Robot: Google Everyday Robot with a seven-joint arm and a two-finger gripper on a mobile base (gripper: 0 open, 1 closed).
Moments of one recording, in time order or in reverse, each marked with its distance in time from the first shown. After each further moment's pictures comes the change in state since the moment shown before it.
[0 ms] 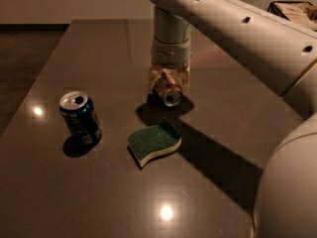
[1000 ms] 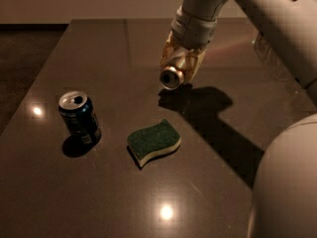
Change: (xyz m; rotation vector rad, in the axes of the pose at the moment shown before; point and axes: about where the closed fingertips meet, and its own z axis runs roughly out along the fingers) arm 0.011 0.015 -0.046 0.217 -0.115 0.399
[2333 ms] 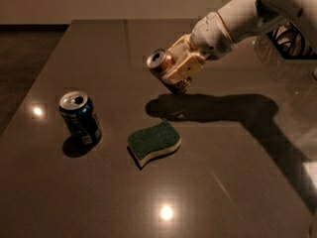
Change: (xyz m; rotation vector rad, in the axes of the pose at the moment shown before) arm -0.039 -0.012 -0.024 0.341 -0.565 0.875
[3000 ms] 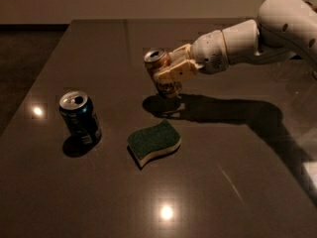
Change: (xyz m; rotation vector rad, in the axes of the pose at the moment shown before) arm 0.001 -0.008 0.014 0.131 -0.242 0.217
